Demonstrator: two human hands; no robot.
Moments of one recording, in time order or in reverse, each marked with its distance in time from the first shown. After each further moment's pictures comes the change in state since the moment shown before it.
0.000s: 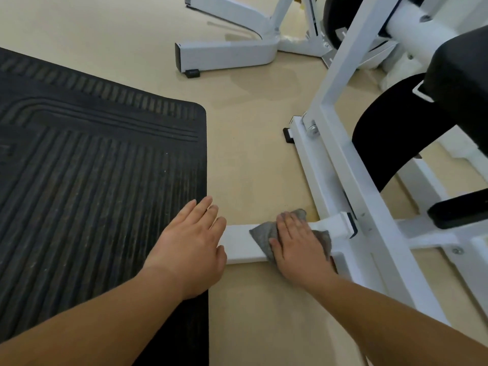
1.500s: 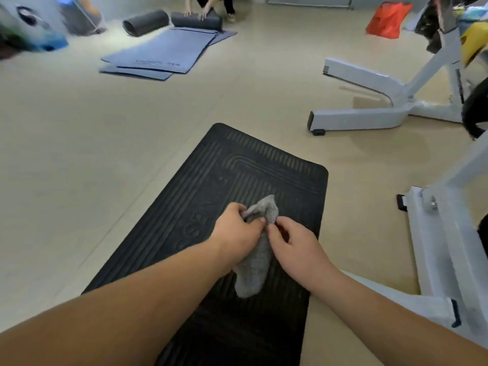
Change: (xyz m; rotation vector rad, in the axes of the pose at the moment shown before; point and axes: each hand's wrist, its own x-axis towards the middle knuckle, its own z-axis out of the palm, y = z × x) left_hand -0.130 -0.070 -0.172 -1.182 0.273 -0.987; right_hand -0.046 -0.251 -0.247 0.834 -0.154 -0.359
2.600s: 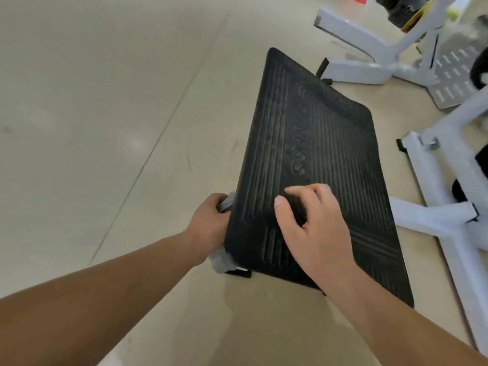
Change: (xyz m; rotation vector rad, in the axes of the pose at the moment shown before) left_hand 0.037 -0.313 -0.218 -0.178 -0.269 0.023; right_hand -0.088 -0.144 0.300 -0.413 0.440 0.043
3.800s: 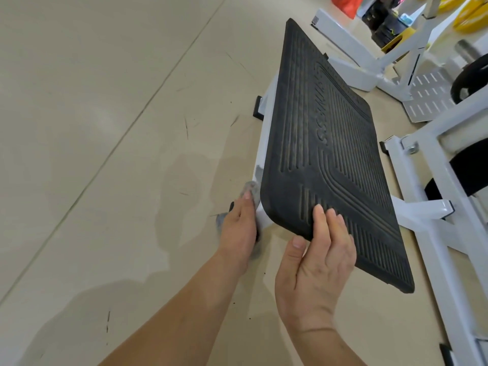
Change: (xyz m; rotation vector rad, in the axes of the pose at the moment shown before) left_hand 0.008 -0.101 0.084 -0.555 -0.072 -0.175; right_hand -0.119 0.024 0.106 -0.303 0.456 -0.067
